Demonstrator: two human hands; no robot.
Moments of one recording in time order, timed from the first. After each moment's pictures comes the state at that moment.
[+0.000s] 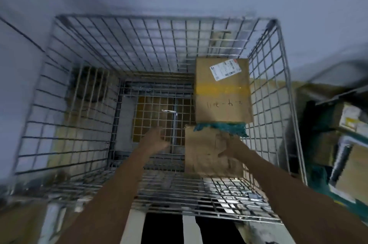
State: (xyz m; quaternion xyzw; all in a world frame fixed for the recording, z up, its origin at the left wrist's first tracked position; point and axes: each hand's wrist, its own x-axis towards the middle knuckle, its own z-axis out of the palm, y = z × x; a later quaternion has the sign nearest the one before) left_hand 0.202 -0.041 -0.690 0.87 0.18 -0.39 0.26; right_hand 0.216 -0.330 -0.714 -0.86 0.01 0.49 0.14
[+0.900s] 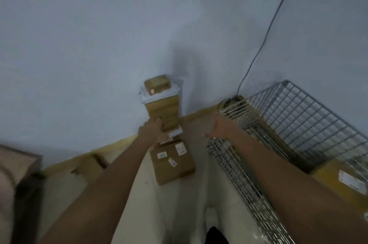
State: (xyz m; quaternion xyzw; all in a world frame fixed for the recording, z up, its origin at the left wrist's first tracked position) left_hand -0.395 0.168 -0.382 0.80 0.54 -0.08 0.24; right_hand -0.152 0.059 -0.352 -0.79 -0.56 0.26 -0.02
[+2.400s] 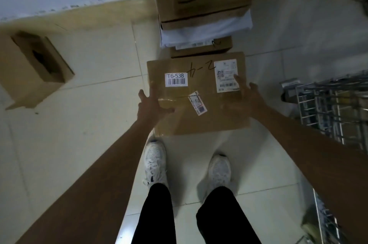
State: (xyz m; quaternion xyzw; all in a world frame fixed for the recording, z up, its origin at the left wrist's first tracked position) left_hand -0.416 0.320 -1.101 0.54 0.71 -0.11 0.44; right_hand -0.119 0.286 -1.100 -0.77 -0.44 0.46 -0.07
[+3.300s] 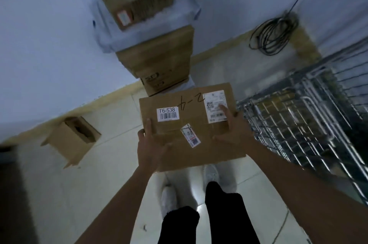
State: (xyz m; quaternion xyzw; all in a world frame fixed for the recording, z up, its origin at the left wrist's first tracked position) left_hand -0.382 0.289 -0.783 0.63 0.67 -0.01 0.40; right_hand -0.102 0.216 -0.782 -0.80 -0.45 0.39 0.03
